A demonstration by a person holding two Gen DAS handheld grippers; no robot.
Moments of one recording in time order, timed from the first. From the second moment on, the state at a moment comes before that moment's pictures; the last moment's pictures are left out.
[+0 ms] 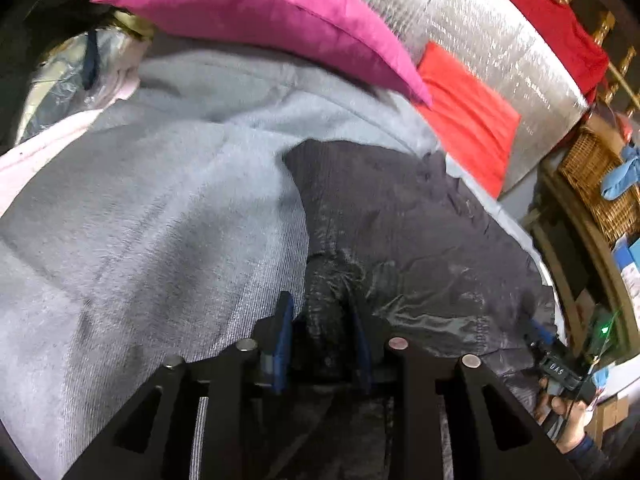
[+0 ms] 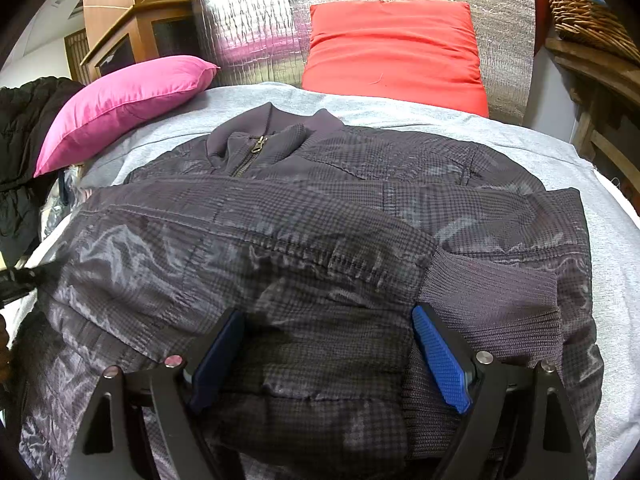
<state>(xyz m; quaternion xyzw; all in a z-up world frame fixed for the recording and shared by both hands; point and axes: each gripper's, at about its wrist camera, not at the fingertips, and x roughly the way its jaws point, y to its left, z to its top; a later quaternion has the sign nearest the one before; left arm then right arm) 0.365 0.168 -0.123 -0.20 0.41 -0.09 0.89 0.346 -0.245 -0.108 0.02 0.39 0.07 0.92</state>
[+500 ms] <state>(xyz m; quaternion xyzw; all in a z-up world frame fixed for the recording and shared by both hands) 0.292 0.148 -0.083 -0.11 0.40 -0.02 0.91 0.347 -0.232 -0.101 -0.02 0.40 0.04 0.91</state>
